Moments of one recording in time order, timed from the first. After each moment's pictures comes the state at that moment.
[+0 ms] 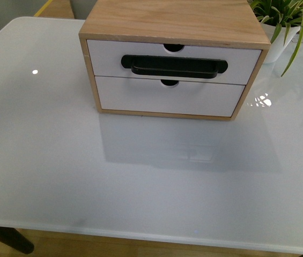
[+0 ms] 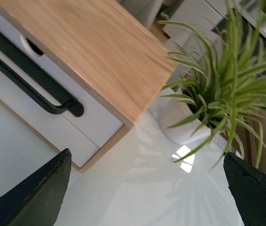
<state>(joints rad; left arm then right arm) -0.04 1.77 0.91 0.73 0.58 0.11 0.09 1.42 0.51 0.69 -0.15 -0.64</state>
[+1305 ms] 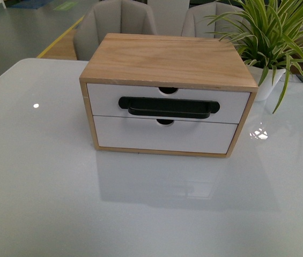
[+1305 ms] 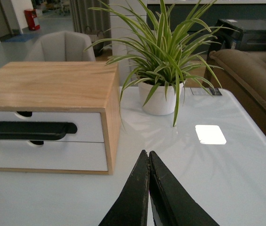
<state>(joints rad) 0.00 0.90 0.04 0.84 0.00 0.00 0.00 0.59 0.02 0.58 0.00 -0.01</state>
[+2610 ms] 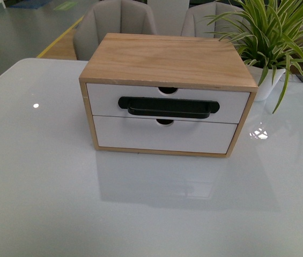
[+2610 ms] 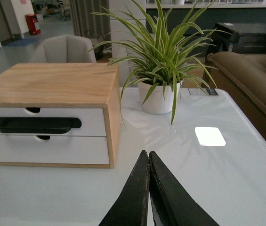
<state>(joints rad) 0.00 0.05 0.02 0.02 0.00 0.00 0.00 0.01 0.02 0.00 0.00 -0.01</state>
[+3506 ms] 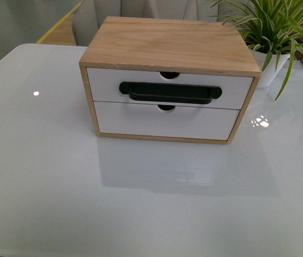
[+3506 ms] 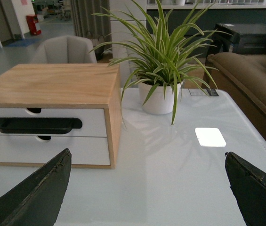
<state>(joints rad) 0.00 0.01 0.02 0.00 0.00 0.00 0.00 0.01 0.02 0.00 0.00 -0.01</state>
